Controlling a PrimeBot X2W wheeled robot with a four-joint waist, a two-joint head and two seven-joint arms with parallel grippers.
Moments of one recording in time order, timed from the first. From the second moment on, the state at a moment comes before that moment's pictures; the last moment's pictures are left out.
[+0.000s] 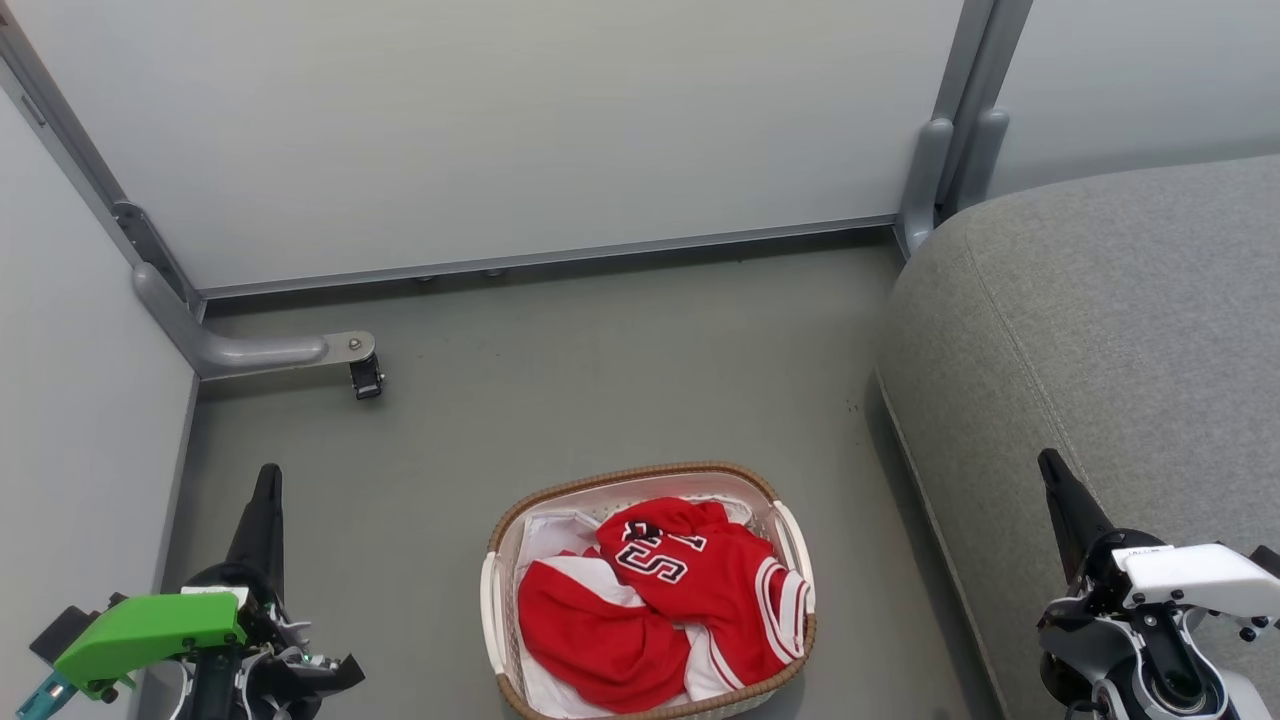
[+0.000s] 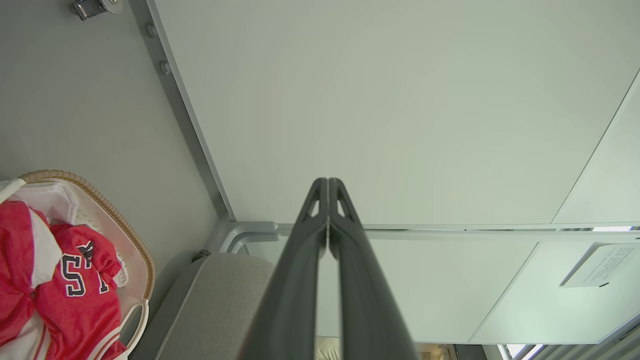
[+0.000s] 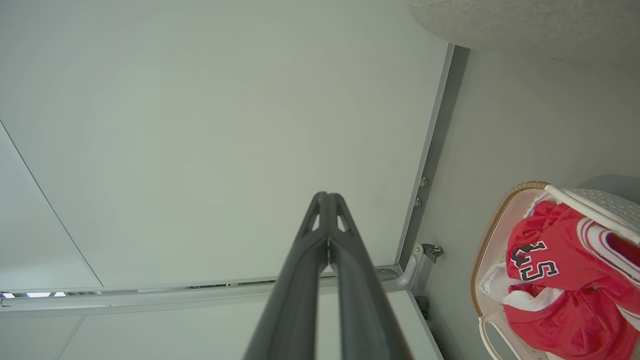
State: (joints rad) left arm -0.10 0.05 0.11 0.25 -1.61 -0.13 0.11; right arm -0.11 -0.05 -0.11 0.24 1.61 0.13 0.11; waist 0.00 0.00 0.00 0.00
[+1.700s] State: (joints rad) left arm -0.01 0.04 0.03 0.16 -1.28 -0.12 -0.04; right arm -0.07 -0.04 -0.06 0.24 1.25 0.13 -0.04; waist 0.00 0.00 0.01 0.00
